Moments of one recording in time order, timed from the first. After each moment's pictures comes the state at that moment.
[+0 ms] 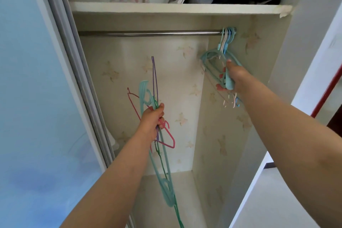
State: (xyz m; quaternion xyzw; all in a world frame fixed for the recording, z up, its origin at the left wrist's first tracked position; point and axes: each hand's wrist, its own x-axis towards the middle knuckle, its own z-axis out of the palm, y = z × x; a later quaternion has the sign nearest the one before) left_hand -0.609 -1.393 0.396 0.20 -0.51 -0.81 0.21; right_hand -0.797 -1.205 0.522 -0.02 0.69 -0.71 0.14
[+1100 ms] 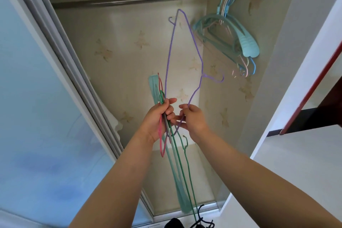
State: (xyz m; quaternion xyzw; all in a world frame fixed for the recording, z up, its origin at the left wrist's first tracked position) left_hand -0.570 -1.361 0.360 0.10 -0.46 -0.88 0.08; right_hand -0.630 -1.256 0.349 -0.04 0.59 -0.77 0.23
